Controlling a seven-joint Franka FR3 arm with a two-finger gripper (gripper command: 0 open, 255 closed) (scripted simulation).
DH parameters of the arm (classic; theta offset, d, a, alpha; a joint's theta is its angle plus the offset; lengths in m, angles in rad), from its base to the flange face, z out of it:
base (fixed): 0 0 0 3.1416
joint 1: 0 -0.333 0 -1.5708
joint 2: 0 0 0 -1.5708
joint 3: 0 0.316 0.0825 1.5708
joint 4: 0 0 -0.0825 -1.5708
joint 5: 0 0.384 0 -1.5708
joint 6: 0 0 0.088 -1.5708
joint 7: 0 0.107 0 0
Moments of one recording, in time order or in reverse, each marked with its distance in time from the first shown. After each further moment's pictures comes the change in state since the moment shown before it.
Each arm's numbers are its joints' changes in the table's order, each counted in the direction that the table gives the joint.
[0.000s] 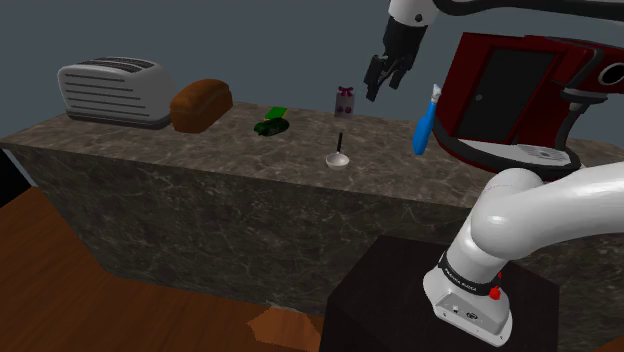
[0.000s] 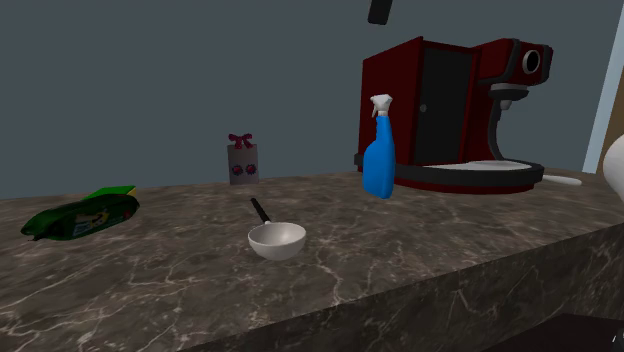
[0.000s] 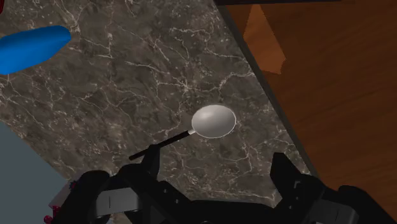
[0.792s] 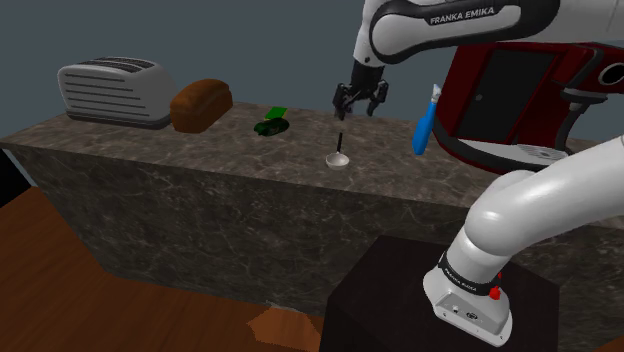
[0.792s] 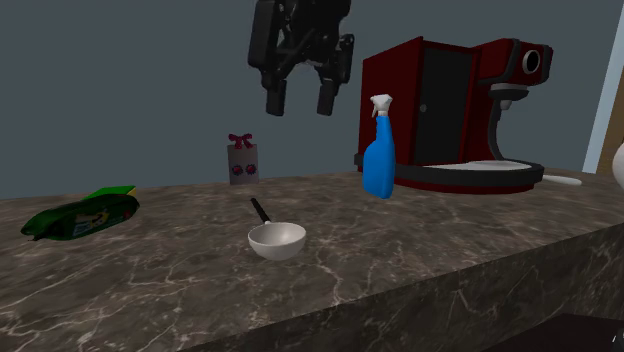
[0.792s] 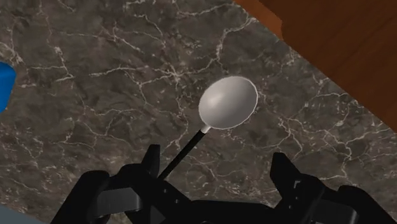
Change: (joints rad) arm 0.124 -0.253 0.009 -0.071 0.042 -0.293 0.303
